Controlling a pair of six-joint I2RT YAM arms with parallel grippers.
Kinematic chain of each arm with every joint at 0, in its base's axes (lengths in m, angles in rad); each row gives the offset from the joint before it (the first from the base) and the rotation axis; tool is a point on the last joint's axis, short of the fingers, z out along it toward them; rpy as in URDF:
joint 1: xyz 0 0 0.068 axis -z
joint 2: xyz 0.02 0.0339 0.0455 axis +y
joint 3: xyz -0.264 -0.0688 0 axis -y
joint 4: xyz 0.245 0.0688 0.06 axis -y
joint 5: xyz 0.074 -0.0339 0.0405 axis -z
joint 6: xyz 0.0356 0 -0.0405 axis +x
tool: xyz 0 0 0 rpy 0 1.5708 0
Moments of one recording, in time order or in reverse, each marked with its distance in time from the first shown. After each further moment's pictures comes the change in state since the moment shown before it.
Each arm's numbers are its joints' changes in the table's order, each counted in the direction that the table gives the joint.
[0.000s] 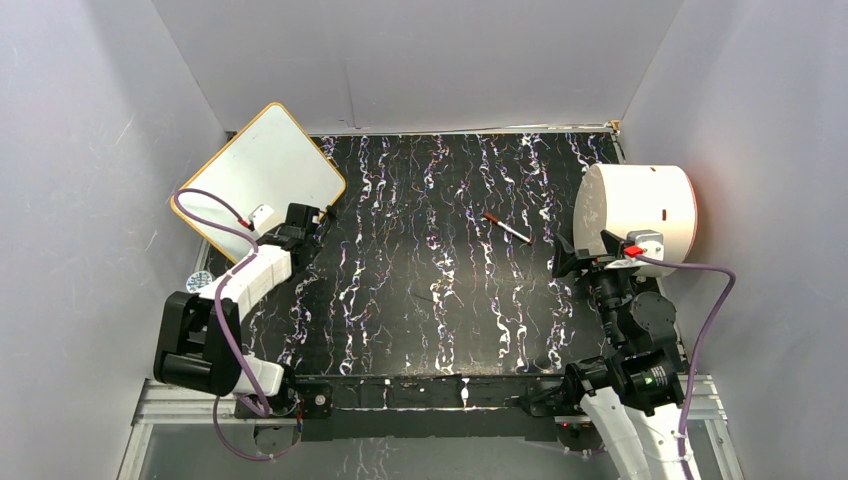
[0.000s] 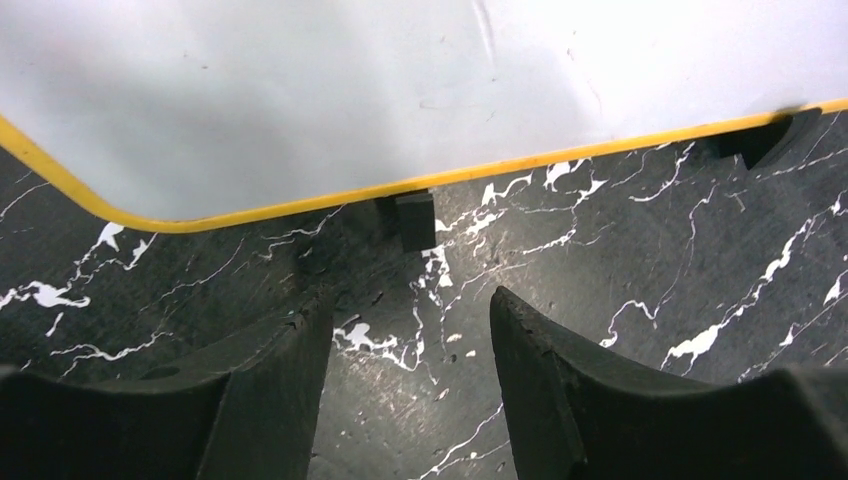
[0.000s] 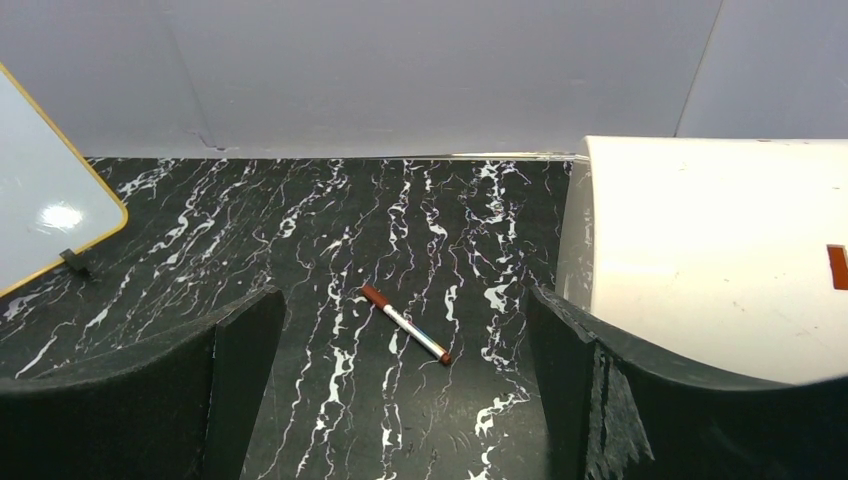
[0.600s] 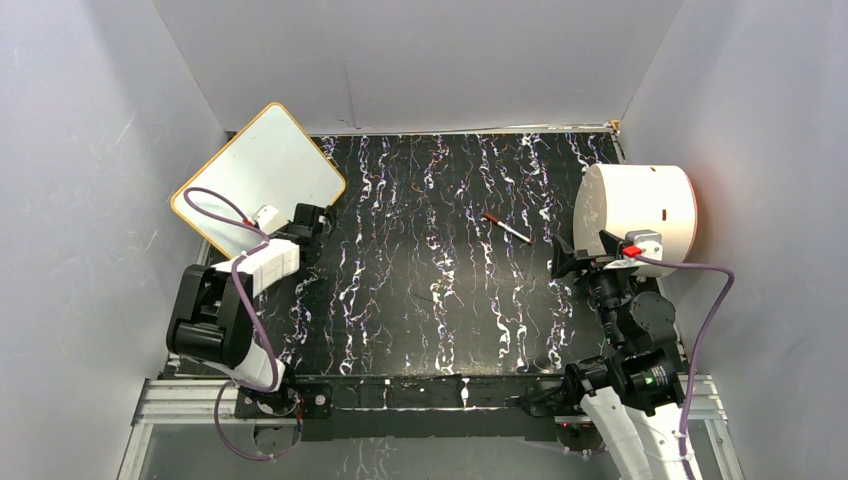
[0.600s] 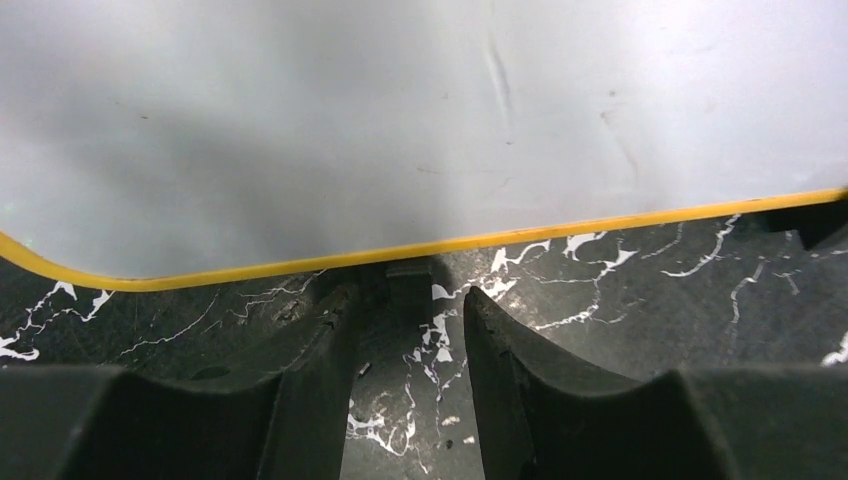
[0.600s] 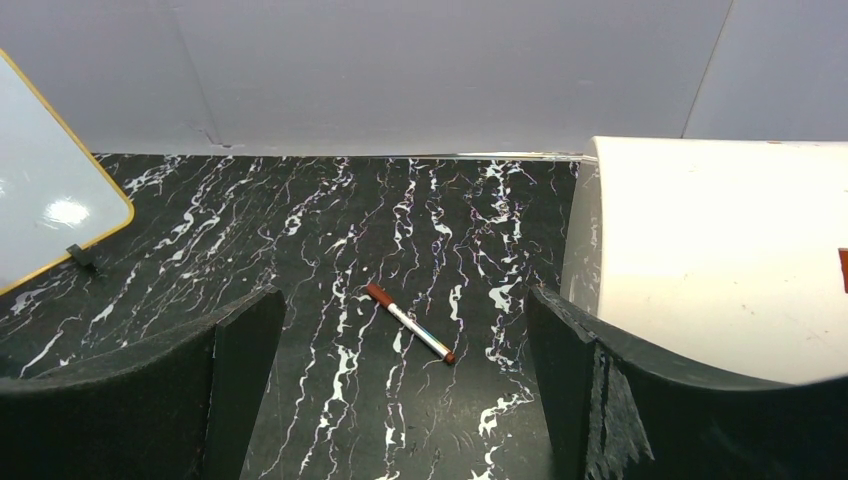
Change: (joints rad) left arm -0.005 0.147 0.000 0.137 -0.095 -0.027; right arm -0.014 0.000 0.000 0.000 0.000 -0.003
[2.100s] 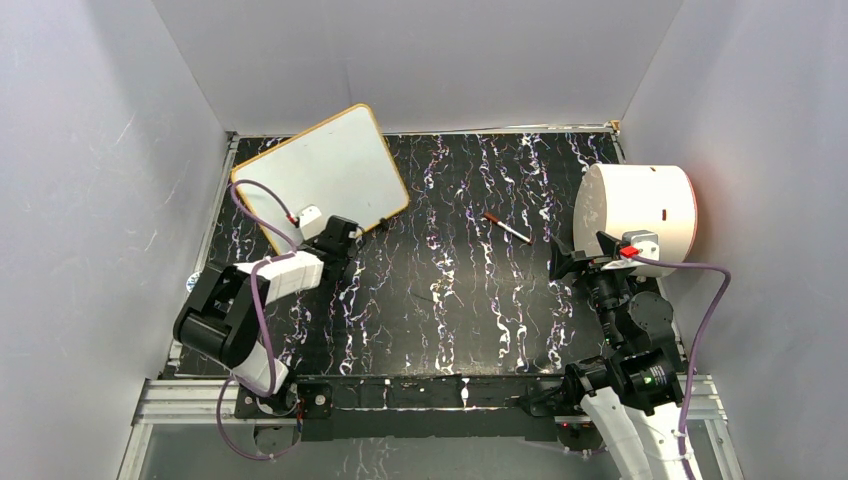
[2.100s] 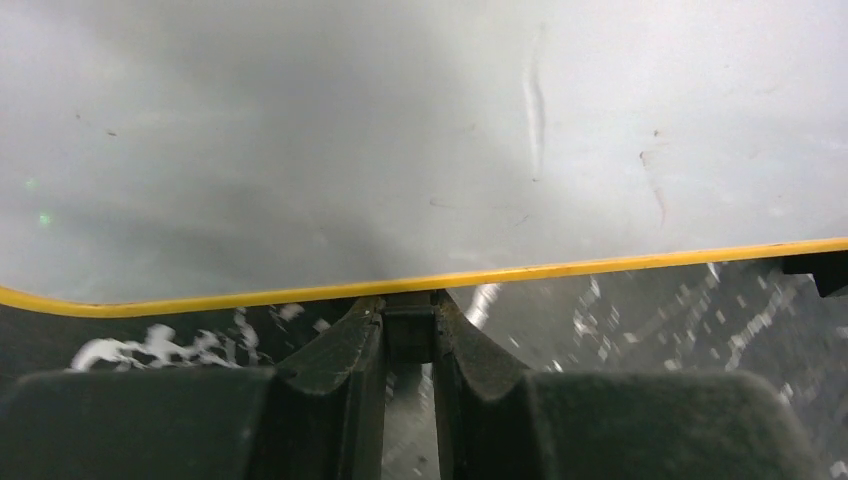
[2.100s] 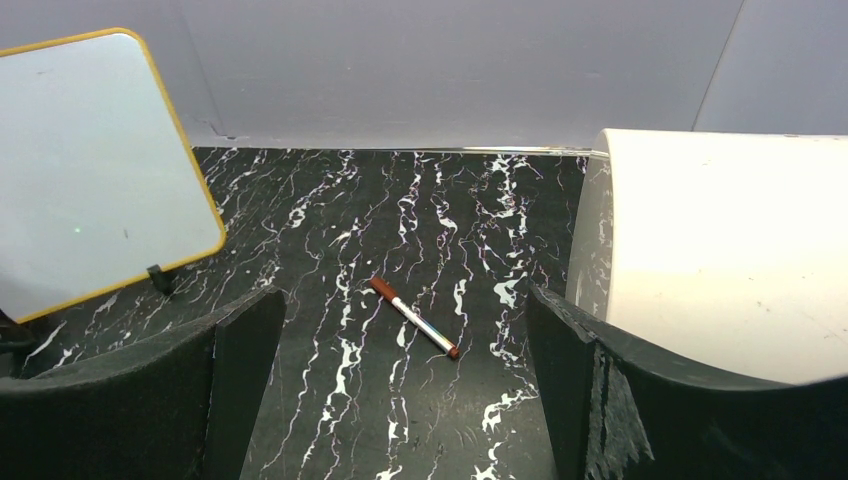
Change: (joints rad) left arm 0.195 0.042 -0.076 0.210 0.105 0.134; right arm -0.007 -0.004 -0.013 -0.001 -0.008 0.000
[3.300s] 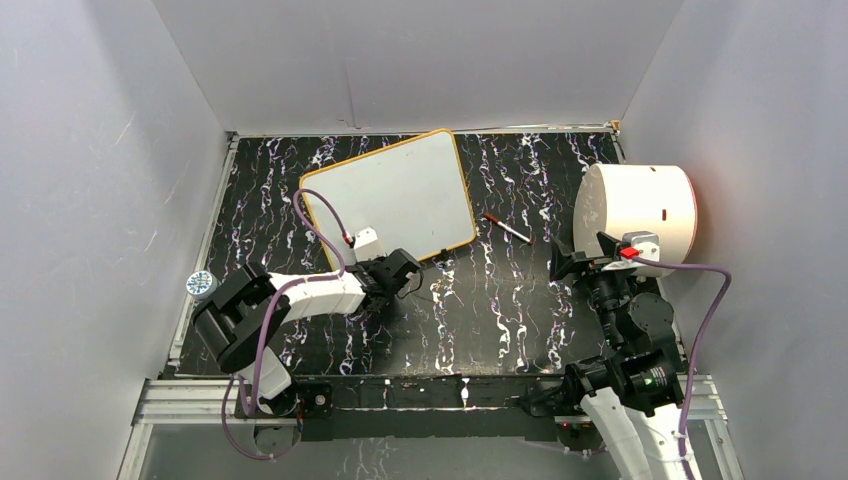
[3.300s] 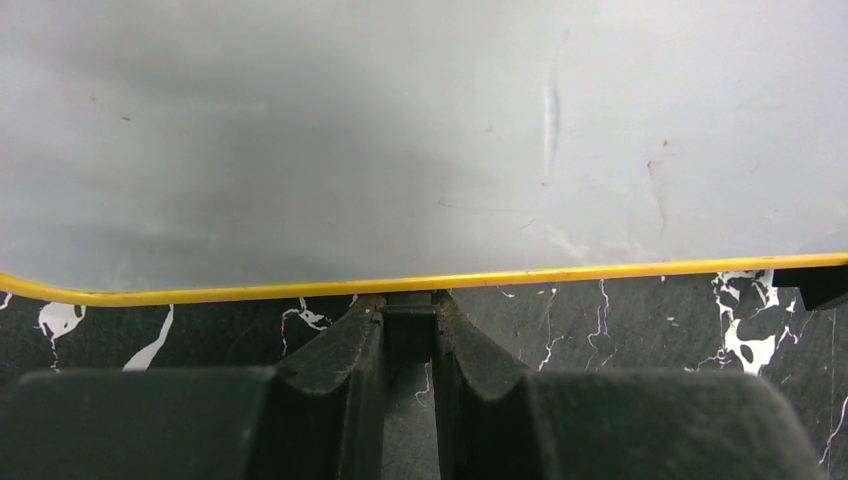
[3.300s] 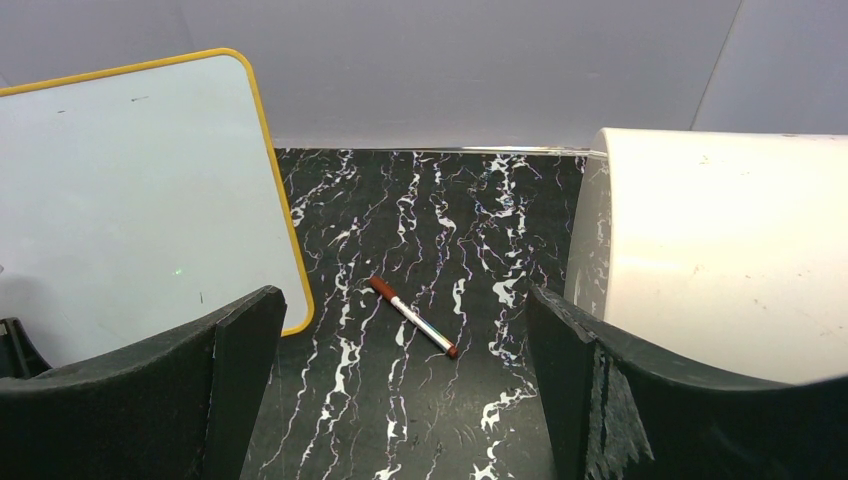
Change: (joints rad) left arm 0.477 0.039 0.058 -0.116 -0.084 -0.266; right arm 0.000 -0.007 0.000 -0.007 0.001 -0.002
